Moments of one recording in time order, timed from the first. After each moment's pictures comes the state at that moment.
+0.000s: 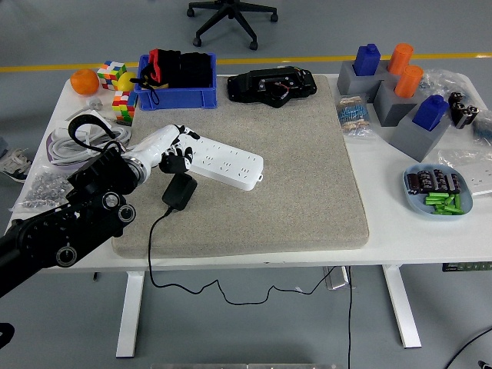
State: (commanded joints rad) left arm -0.75 0.25 -0.62 -1.08 1.52 0.12 0.48; right arm 0.07 -0.28 1.01 0.32 -0.93 -0.13 -0.07
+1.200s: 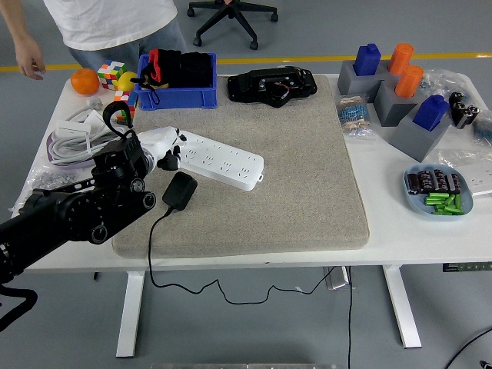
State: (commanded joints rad) left arm -0.89 0.17 -0.45 -0.81 1.56 0.06 0.51; right arm 0.08 -0.29 0.98 0.31 -0.92 -0.13 -0.07
